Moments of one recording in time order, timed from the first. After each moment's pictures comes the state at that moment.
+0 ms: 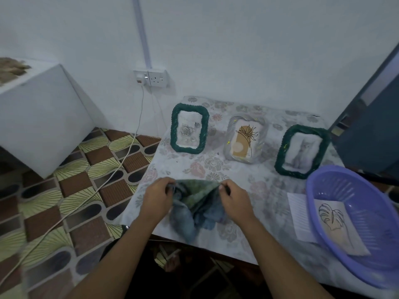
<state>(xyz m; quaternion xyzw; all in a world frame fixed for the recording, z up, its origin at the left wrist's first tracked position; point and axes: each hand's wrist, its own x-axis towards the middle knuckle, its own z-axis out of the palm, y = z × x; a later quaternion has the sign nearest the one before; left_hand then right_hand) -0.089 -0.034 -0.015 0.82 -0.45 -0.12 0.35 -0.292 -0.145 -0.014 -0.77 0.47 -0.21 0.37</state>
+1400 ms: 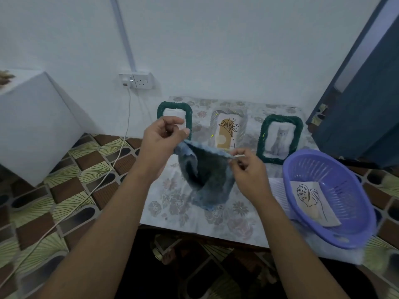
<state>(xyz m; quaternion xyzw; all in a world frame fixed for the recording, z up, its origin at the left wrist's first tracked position) -0.144 -0.063 0.140 0.55 -0.39 -0.33 0.67 -0.351 -0.134 0.076 -0.69 0.43 -0.40 0.42</state>
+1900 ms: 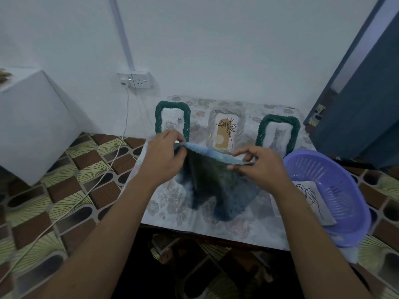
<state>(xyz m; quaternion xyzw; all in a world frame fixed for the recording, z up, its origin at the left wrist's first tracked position) -0.143 -0.060 0.111 0.72 -0.60 0.00 0.36 -0.386 -0.155 0.110 -0.80 0.42 -0.29 0.32</state>
